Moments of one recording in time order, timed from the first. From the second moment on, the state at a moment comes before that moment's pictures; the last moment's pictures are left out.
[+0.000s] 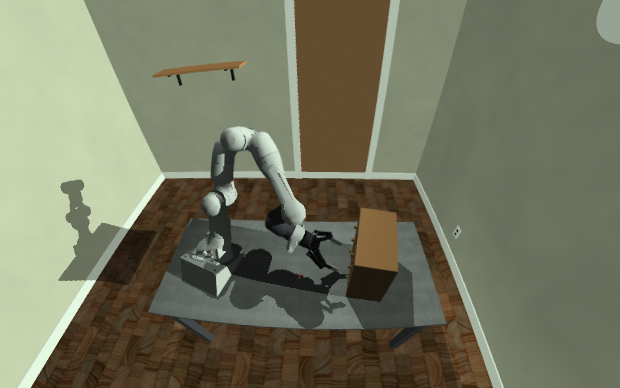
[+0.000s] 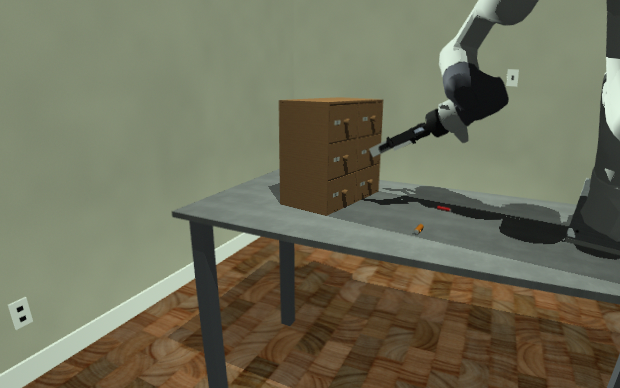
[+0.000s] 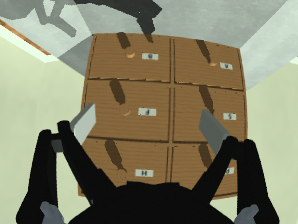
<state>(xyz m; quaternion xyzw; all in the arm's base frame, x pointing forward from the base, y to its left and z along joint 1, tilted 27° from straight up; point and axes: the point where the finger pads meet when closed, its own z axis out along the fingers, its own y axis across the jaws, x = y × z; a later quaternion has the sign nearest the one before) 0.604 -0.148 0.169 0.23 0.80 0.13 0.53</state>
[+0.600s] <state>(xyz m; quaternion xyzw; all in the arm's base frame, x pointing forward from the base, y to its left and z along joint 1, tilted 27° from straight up) 0.604 -0.148 0.169 0.23 0.81 0.13 0.53</state>
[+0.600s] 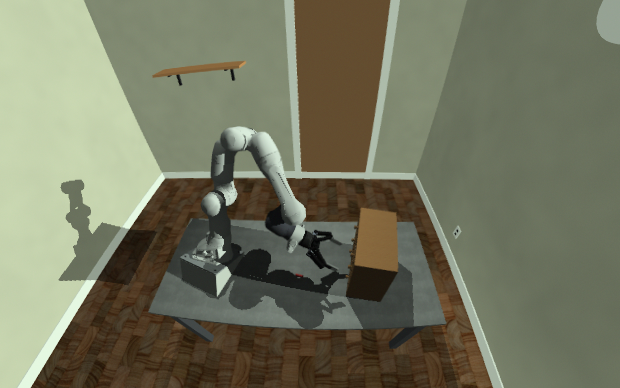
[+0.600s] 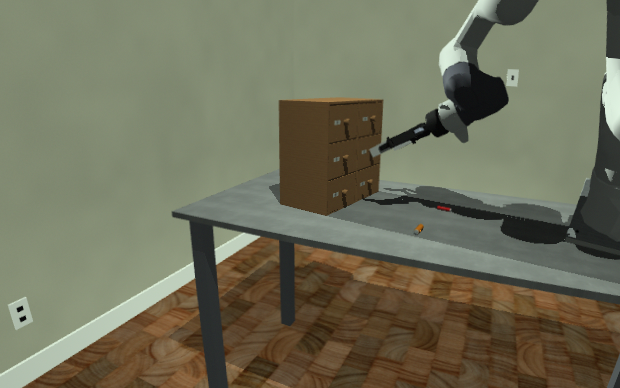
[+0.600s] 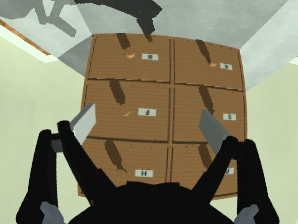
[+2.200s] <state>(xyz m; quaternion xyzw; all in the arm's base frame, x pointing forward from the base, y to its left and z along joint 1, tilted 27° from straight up) 0.517 -0.167 0.231 0.06 0.92 0.11 0.37</state>
